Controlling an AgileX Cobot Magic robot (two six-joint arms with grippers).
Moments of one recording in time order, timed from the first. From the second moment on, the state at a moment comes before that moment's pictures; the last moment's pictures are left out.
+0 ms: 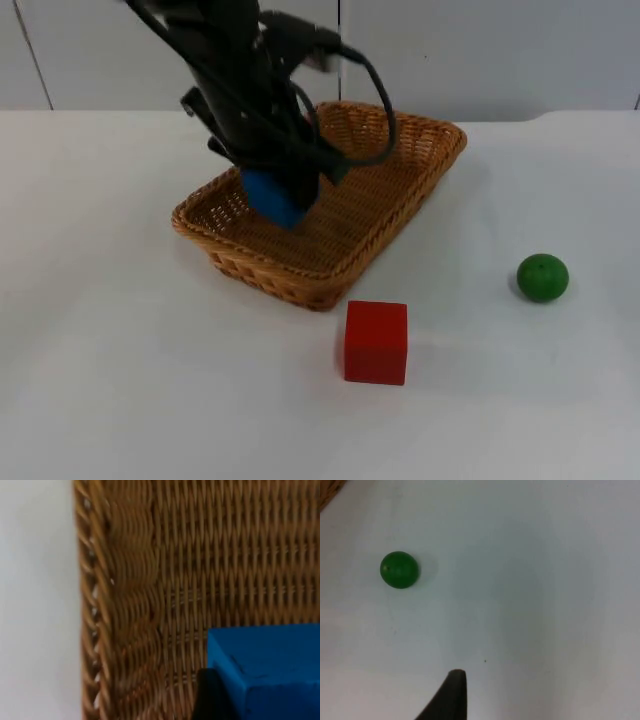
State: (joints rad) right arm 0.02 0.96 -0.73 -0.02 0.75 0.01; left arm -0.44 2.24 -1.66 -0.03 0.70 0.20
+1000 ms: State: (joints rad) right arm 0.02 0.96 -0.73 -0.02 0.74 0.01; left arm -0.44 1.96 -1.76 -0.08 1.00 0.16
